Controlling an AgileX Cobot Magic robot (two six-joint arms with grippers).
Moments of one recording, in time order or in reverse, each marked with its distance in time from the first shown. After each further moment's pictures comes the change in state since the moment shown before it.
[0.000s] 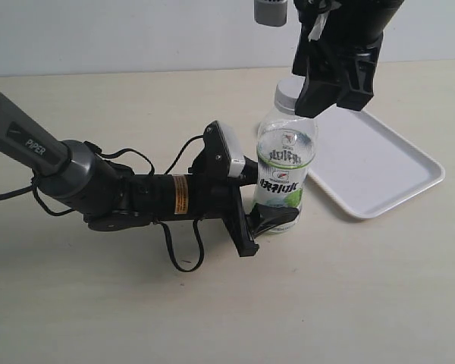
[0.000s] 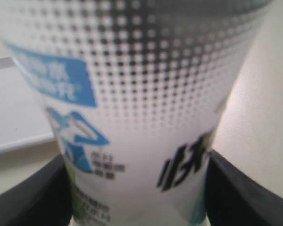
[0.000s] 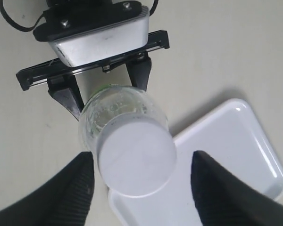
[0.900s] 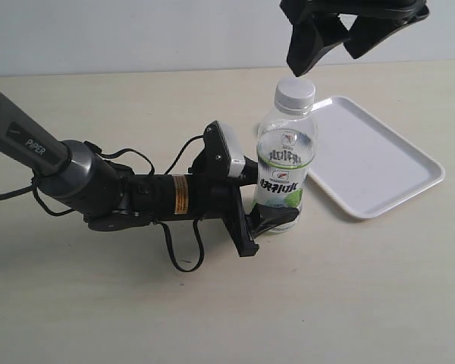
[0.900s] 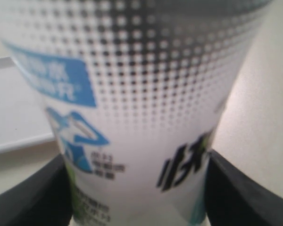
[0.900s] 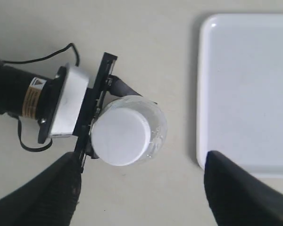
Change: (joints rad) left arm 0.000 0.000 0.000 0.002 0.000 0.000; right arm 0.000 -0.116 0.000 -0.042 0.009 1.036
